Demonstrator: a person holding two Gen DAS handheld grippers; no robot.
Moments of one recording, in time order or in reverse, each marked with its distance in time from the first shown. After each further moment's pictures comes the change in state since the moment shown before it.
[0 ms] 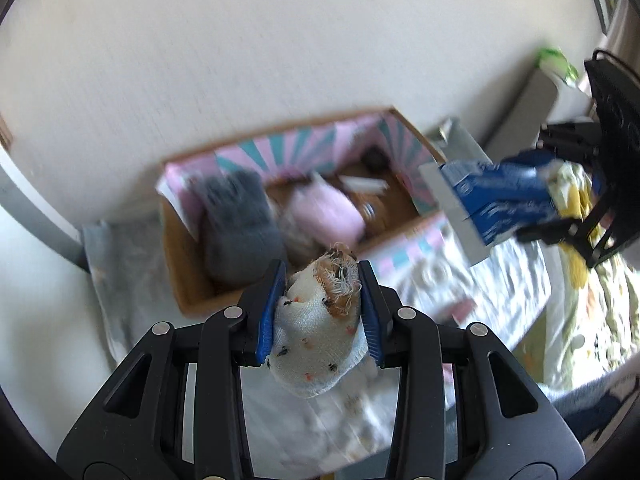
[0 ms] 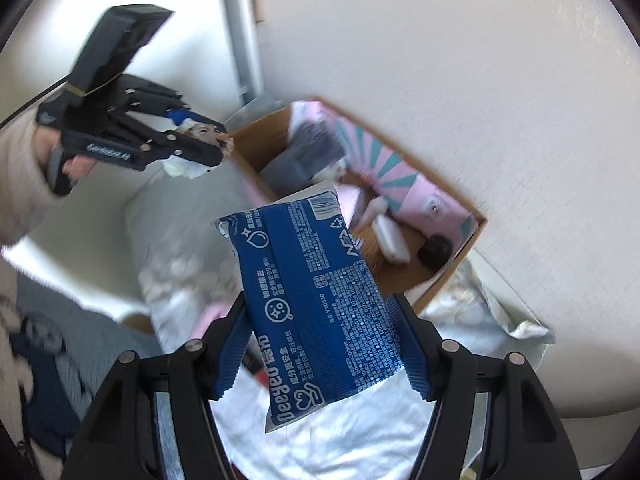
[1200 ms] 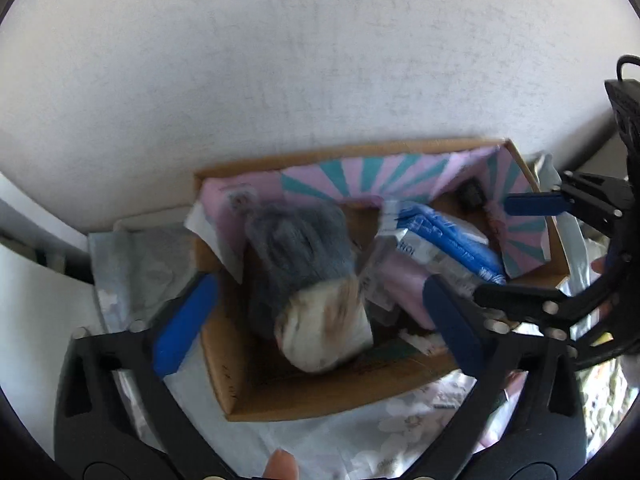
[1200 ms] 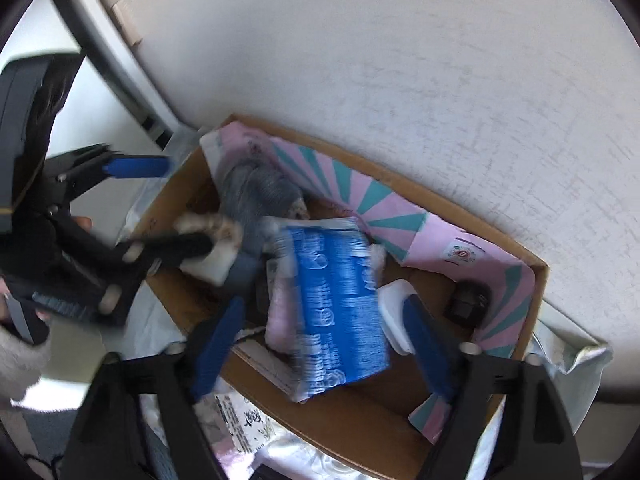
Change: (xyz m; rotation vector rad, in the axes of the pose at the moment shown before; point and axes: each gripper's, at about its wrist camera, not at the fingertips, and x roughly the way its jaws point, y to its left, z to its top) left arm 0.078 0.054 0.051 -0.160 0.081 0.157; right arm 0.102 -0.047 0.084 0.302 0.085 0.012
